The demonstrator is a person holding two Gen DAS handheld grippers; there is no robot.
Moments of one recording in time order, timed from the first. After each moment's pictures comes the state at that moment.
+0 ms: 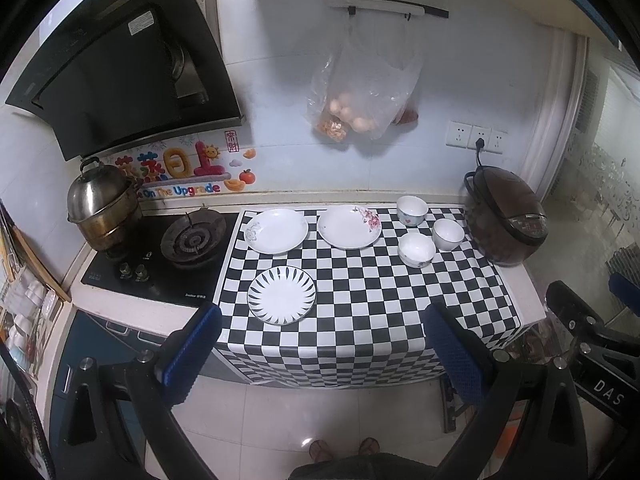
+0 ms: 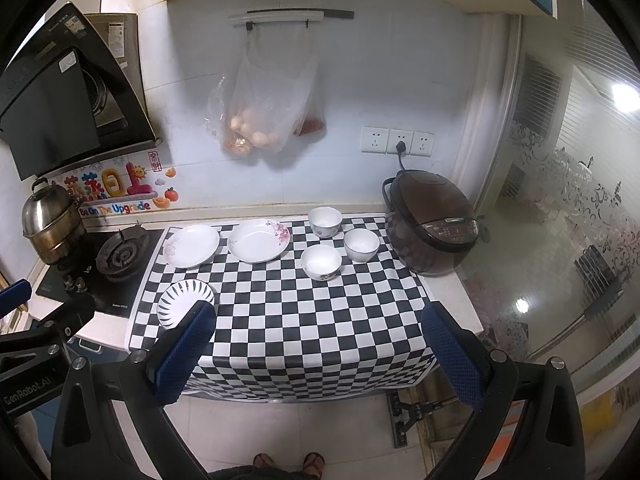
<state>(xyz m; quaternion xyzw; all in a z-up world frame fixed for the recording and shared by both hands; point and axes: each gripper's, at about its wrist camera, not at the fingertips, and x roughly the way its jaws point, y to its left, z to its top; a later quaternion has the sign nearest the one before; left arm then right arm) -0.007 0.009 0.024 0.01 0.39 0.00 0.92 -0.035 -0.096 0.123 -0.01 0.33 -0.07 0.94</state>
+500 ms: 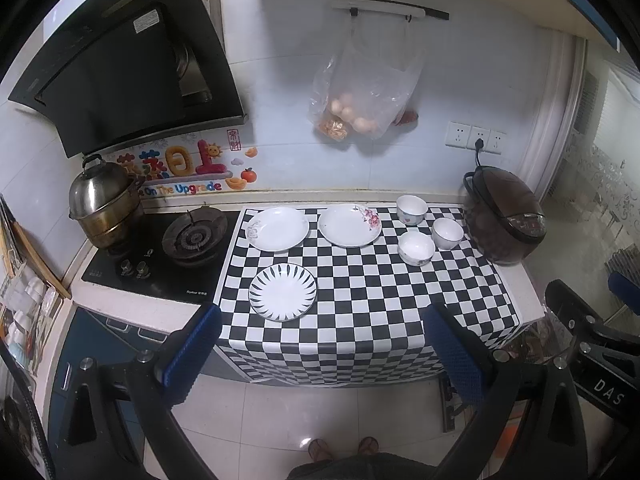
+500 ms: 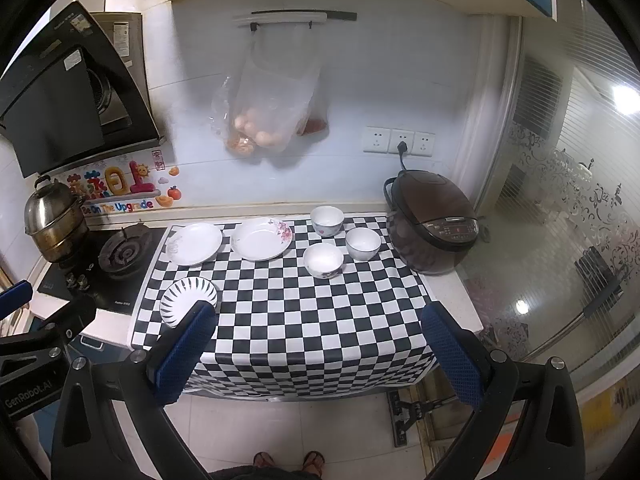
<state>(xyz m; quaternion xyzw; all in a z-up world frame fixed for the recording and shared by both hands) -0.014 0.010 0.022 0.01 0.39 0.00 0.92 -0.043 -0.088 0.126 -0.01 0.33 -0.06 0.94</state>
